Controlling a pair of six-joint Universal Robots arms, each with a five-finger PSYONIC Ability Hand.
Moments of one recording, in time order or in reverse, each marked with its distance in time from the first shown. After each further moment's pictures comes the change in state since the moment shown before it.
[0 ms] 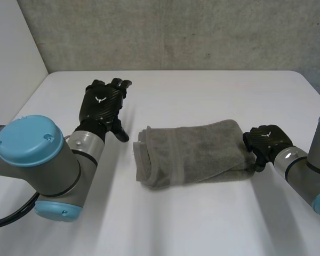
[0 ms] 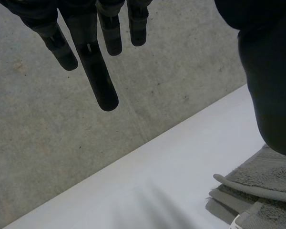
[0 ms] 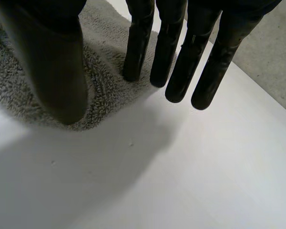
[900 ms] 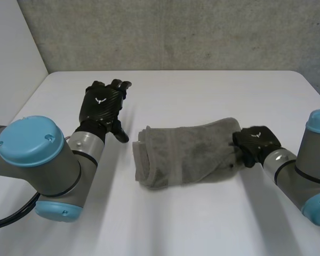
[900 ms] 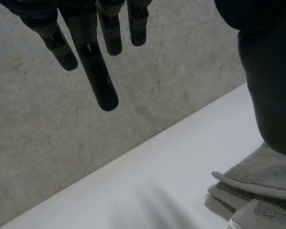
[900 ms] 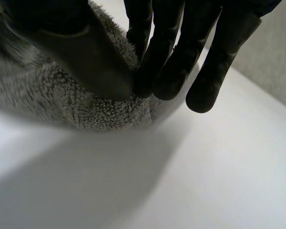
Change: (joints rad) left arm 0.002 -0.006 0.000 0.001 -0.002 -0.001; right arm 0.064 0.010 0.004 -0.057 -0.009 0.119; left_hand 0.000 0.000 0.000 0.000 0.000; right_hand 0.527 0.583 0.586 0.595 0.588
